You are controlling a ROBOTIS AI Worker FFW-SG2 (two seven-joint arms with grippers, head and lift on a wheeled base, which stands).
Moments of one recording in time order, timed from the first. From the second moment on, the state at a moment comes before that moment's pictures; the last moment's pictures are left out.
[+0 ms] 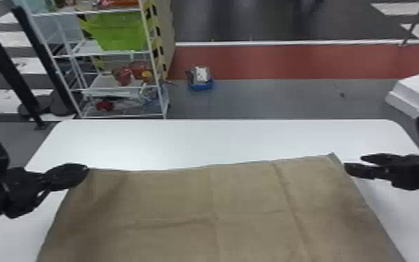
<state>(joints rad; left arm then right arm) 0.07 0.18 0.58 -1.77 -0.41 0.14 -1.26 -0.24 -0.33 -0.15 -1.43 0.12 0.69 0.86</state>
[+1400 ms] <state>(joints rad) 0.07 0.17 0.57 -1.76 -0.41 0.14 -1.26 -0.40 -0.25 -0.01 -1.19 0.28 0.59 0.83</state>
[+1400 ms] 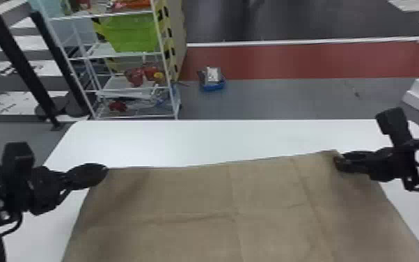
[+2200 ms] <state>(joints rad) 0.06 0.17 0.59 -1.77 -0.41 0.14 -1.26 -0.10 -0.32 -0.21 -1.66 0.14 0.64 0.94</state>
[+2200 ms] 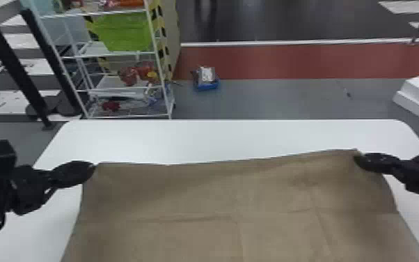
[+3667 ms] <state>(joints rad) 0.29 0.22 0.78 -1.77 -0.48 -0.47 -1.46 0.29 -0.42 -0.34 -1.96 0.29 0.45 1.35</state>
